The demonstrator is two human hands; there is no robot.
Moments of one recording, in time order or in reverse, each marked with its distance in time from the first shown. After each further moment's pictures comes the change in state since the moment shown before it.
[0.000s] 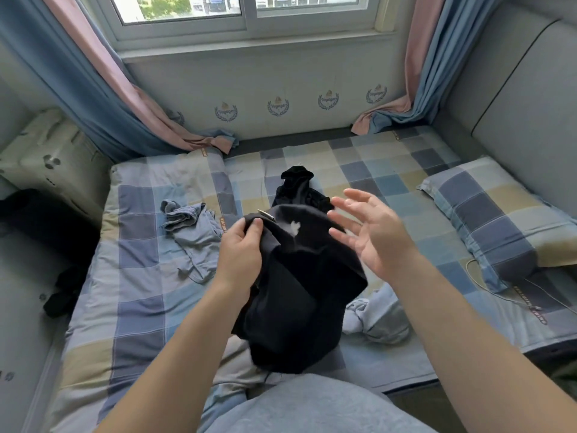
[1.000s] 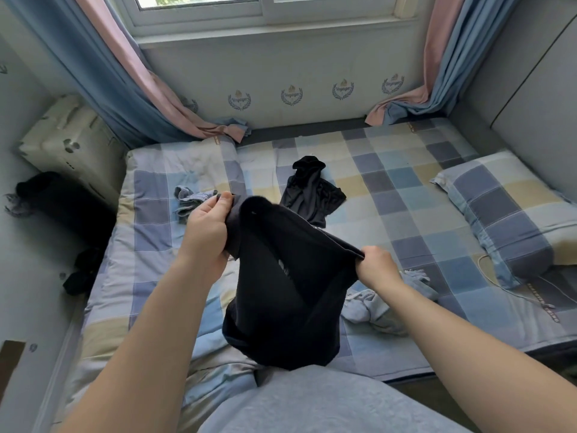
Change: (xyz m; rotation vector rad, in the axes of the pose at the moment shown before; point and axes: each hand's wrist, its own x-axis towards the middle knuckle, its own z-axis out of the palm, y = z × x) left_hand -0.003 0.030 -0.057 -0.277 0.027 -0.115; right_hand 0.030 0.107 -0.058 -1.423 0.174 0.109
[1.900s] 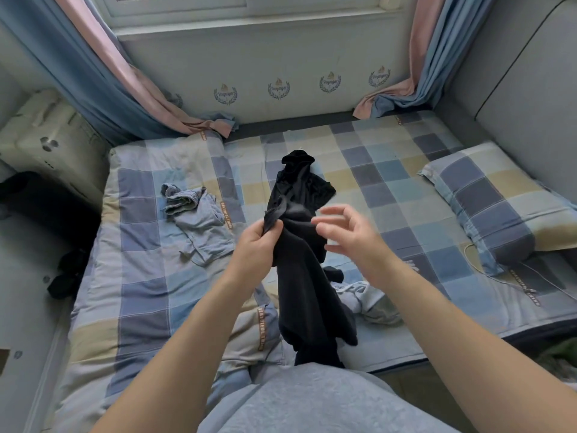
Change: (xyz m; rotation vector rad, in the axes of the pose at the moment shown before) left_hand -0.009 -0.065 0.037 0.317 -0.237 0.029; right_hand -0.056 -0.052 -0.053 0.893 -0.248 -0.288
